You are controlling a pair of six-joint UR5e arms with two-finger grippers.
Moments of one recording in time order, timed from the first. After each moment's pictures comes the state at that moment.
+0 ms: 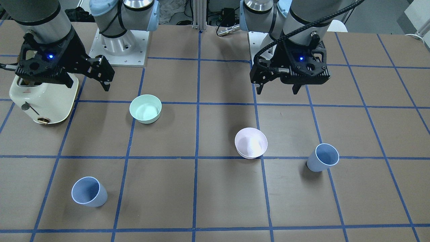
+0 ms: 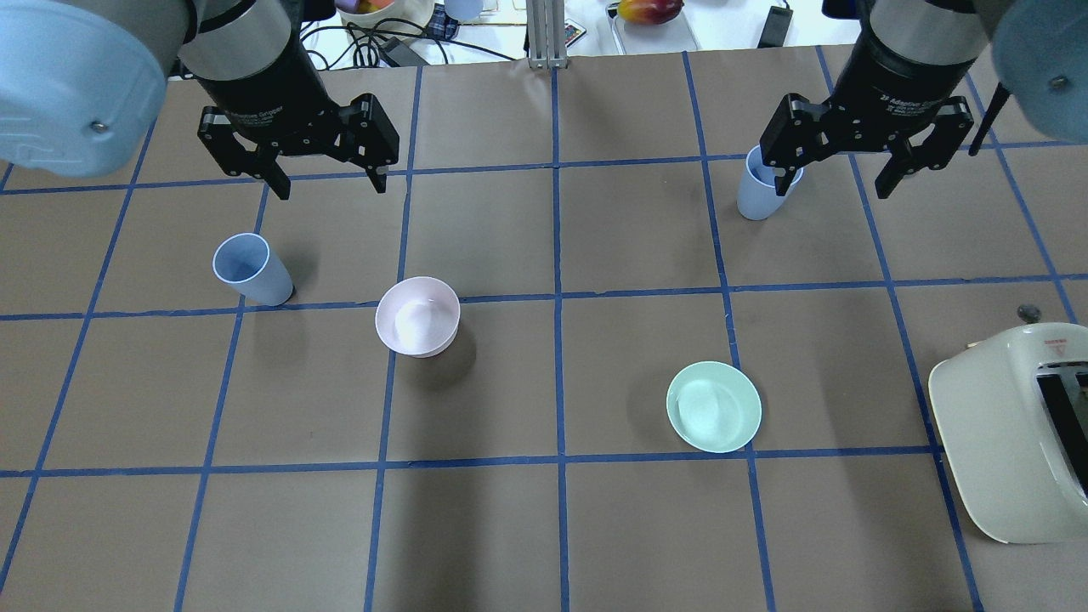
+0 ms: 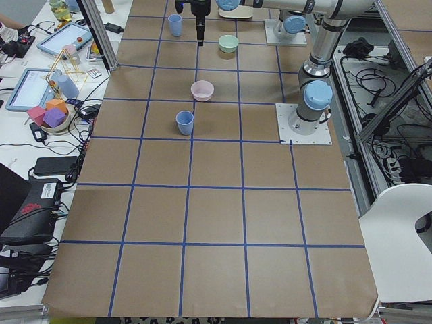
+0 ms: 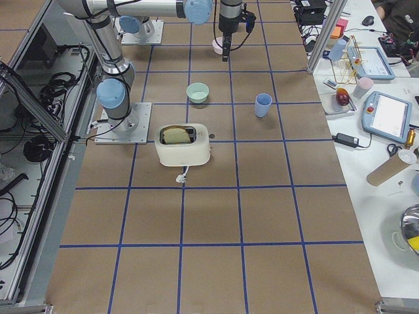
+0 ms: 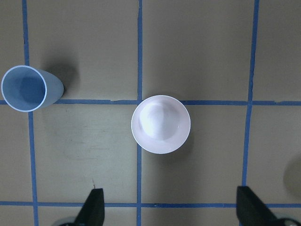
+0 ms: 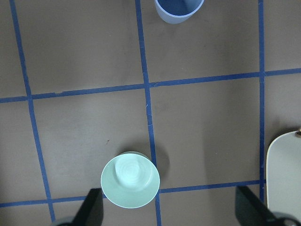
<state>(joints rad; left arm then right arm) -1.66 -1.63 -1.49 -1.57 1.57 -0.11 1.52 -1.57 1.56 -1.54 -1.57 0.04</state>
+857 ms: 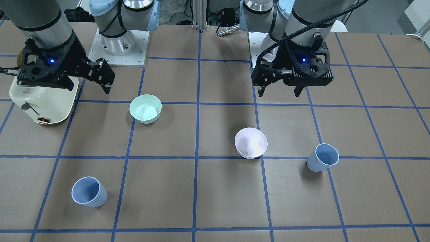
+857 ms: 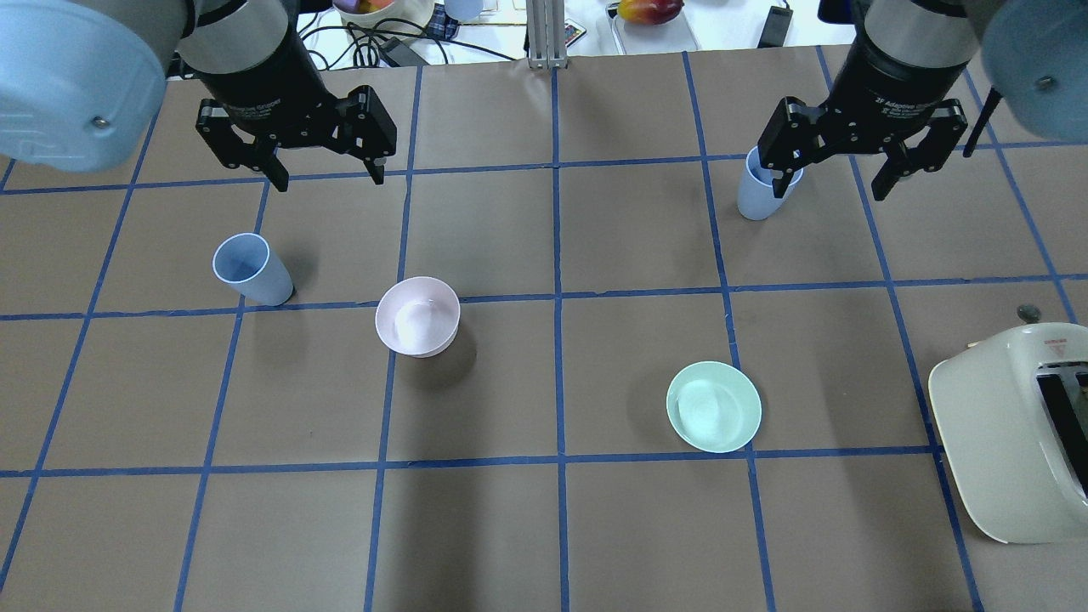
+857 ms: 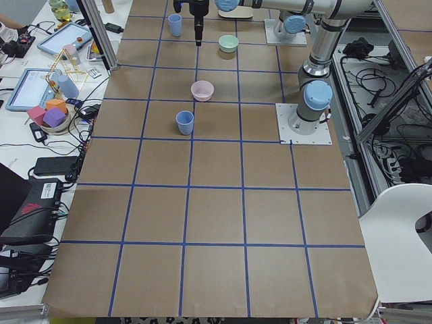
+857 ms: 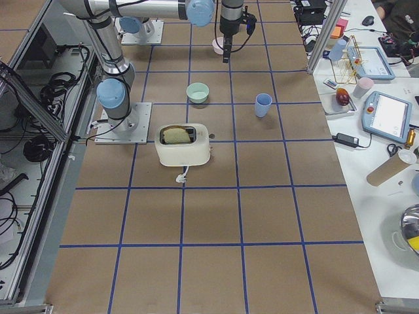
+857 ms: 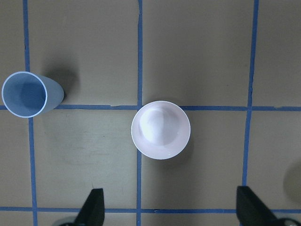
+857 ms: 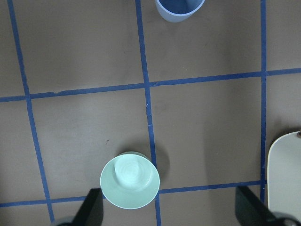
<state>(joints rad) -1.64 -1.64 -1.49 -1.55 1.58 -0.11 1.52 -1.55 1.56 -1.55 -1.57 0.04</state>
